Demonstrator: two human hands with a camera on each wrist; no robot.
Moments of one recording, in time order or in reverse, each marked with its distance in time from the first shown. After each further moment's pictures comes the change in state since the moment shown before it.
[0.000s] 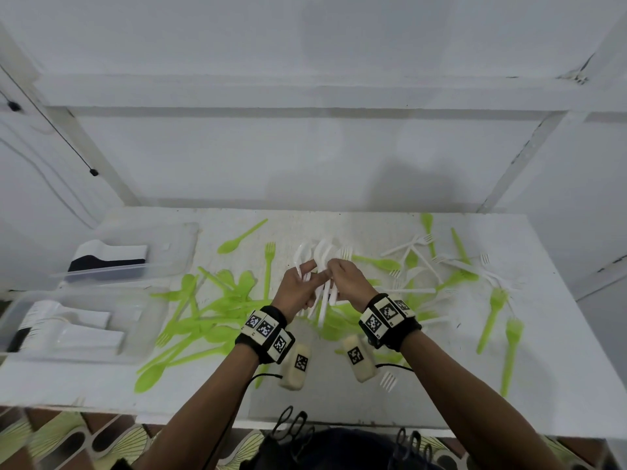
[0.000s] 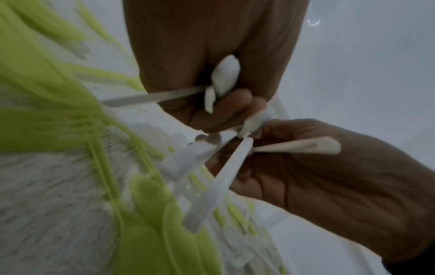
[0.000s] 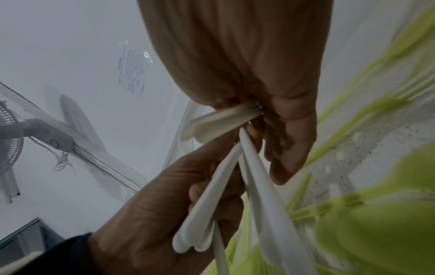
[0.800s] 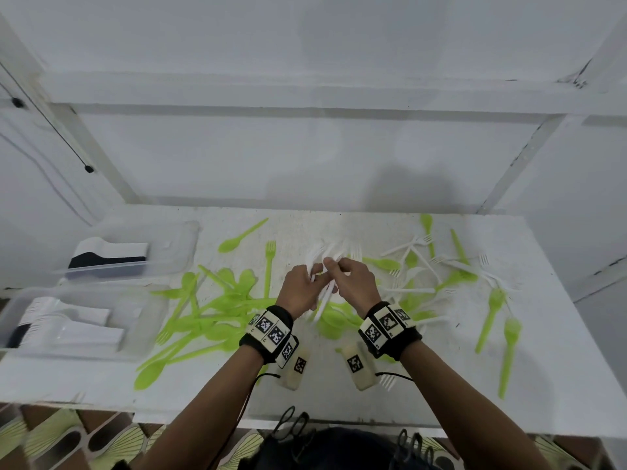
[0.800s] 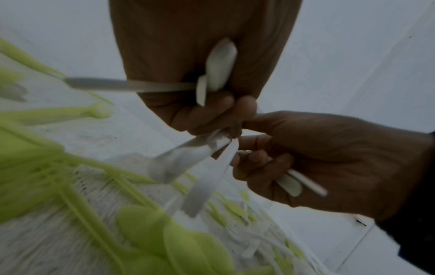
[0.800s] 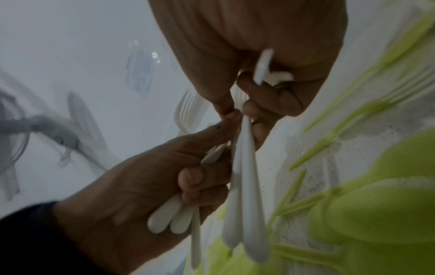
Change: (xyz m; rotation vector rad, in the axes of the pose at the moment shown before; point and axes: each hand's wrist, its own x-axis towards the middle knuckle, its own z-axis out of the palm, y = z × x) left_hand -0.004 0.005 0.004 0.227 0.006 0.046; right_hand -0.004 0.020 0.000 -0.035 0.240 -0.156
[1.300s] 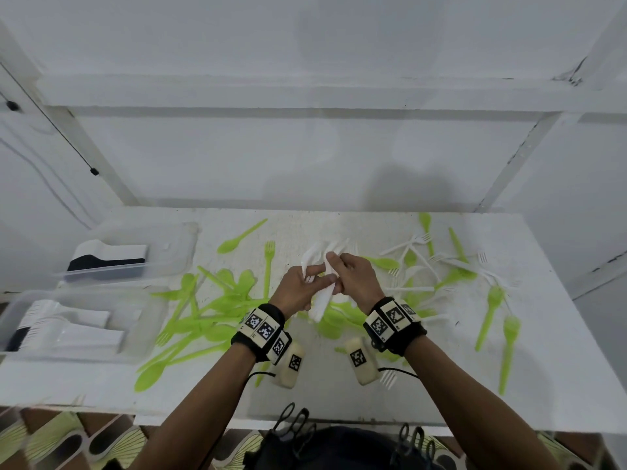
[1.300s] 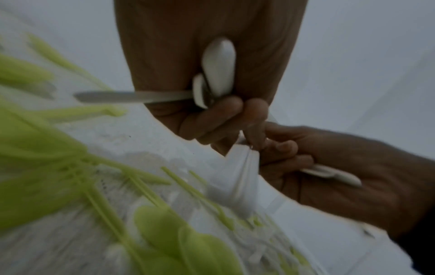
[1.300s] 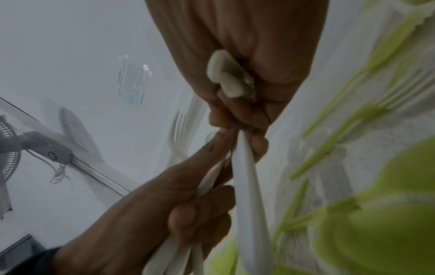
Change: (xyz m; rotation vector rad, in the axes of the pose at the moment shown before) left_hand 0.006 -0.011 -0.008 -0.081 -0.096 -0.064; right_hand 0.006 -0.002 -0.006 0.130 -0.071 -0.004
